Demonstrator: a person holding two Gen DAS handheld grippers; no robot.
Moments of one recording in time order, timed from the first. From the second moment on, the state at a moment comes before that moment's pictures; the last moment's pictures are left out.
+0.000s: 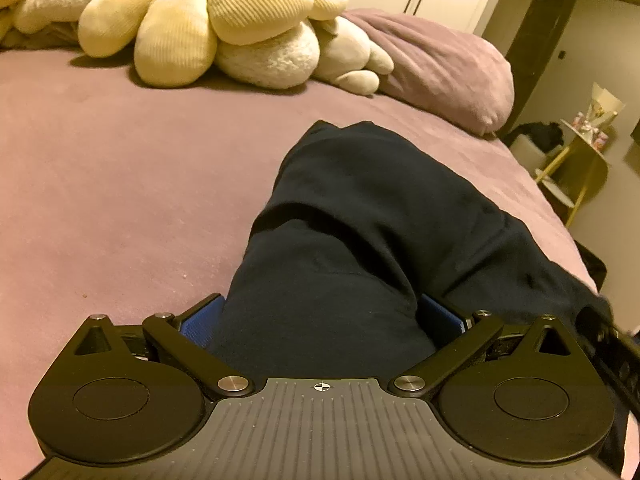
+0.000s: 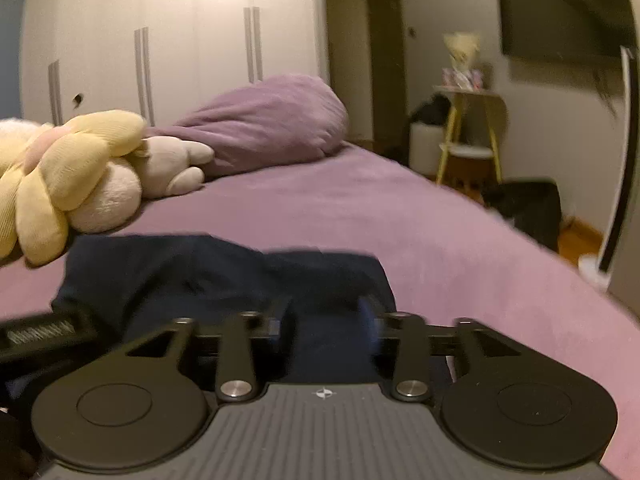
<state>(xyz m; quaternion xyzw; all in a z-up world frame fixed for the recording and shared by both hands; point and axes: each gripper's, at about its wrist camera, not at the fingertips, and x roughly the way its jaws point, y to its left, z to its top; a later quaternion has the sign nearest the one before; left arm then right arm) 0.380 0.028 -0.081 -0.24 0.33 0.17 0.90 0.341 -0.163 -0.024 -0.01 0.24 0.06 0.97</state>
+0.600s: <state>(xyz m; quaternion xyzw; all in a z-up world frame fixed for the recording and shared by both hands) 0.381 0.036 -0.082 -0.27 0.34 0.16 0.89 0.383 -0.193 -0.056 0.05 0.30 0.07 0.95</state>
